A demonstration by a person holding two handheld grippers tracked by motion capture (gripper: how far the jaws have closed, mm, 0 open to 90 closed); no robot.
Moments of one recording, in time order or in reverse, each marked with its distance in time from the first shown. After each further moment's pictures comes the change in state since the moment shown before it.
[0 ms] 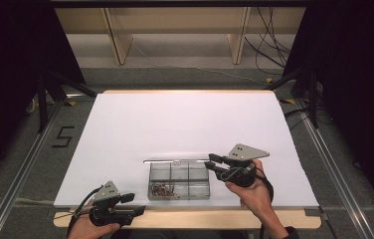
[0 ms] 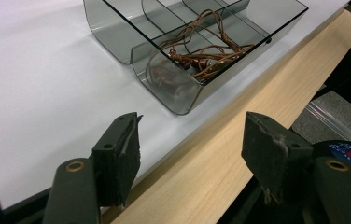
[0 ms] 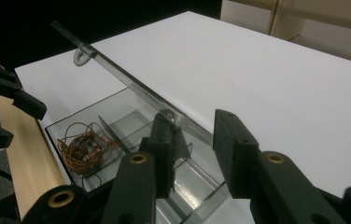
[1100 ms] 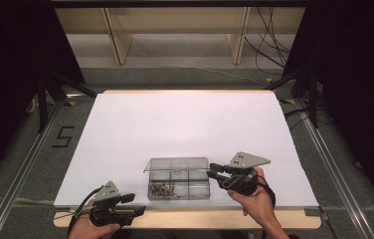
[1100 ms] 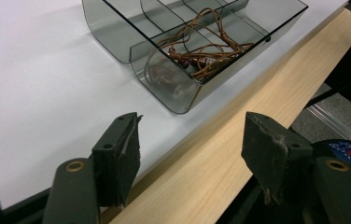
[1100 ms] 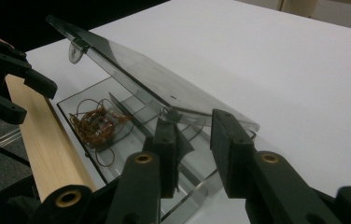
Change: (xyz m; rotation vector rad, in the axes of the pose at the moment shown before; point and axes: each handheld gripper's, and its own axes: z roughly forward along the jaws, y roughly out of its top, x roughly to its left) left arm 0.000 0.000 0.000 0.015 -0.003 0.006; right arm 0.008 -0.019 -0.006 0.057 0.022 0.058
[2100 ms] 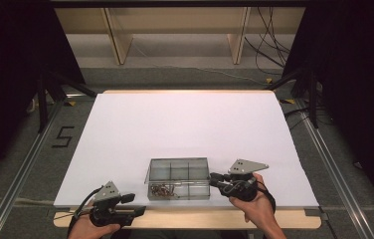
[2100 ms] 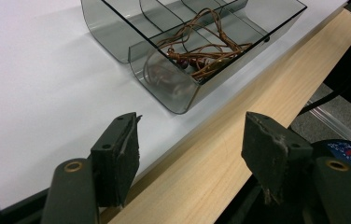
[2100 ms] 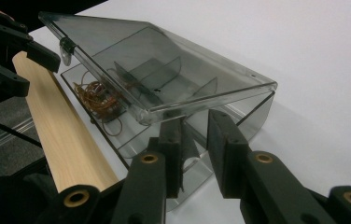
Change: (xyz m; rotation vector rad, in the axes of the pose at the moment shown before) left arm 0.000 0.000 0.000 -0.004 -0.005 -0.006; right arm -0.003 -0.022 0.004 0.057 0.010 0.008
